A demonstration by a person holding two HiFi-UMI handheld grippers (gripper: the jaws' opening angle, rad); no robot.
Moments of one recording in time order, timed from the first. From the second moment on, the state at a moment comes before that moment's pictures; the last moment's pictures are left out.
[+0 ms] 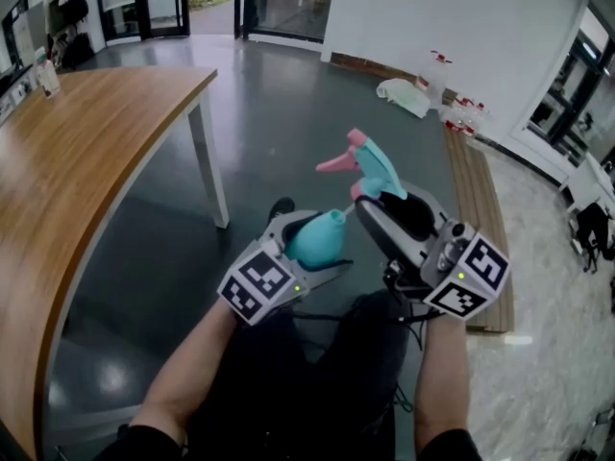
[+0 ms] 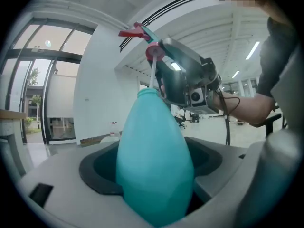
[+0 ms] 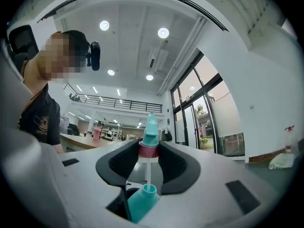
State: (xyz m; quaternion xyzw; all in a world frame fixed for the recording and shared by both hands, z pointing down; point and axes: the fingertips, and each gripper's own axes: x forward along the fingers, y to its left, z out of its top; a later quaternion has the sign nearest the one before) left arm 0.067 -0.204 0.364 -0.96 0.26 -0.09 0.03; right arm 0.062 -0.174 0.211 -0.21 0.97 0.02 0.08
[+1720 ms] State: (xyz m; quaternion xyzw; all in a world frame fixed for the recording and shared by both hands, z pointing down) left arm 0.039 -0.242 0.307 -0.92 0.38 -0.04 0.04; right arm 0.112 -0.224 0.265 -0.46 0.88 0.04 0.05
